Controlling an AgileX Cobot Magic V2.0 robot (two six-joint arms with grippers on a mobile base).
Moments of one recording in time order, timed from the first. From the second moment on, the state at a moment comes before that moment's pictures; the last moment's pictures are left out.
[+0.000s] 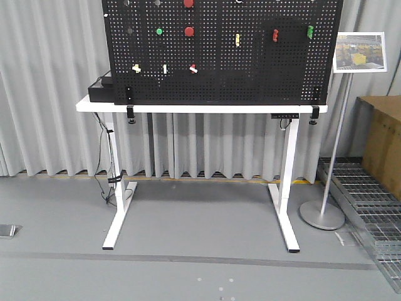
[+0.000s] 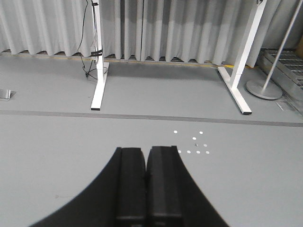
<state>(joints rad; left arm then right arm) -0.03 -0.02 0.04 -0.11 0.36 0.03 -0.10 -0.01 0.03 -0.12 0.17 -0.02</state>
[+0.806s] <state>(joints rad) -0.03 -0.02 0.04 -0.11 0.36 0.03 -0.10 -0.01 0.03 -0.12 0.17 -0.02</state>
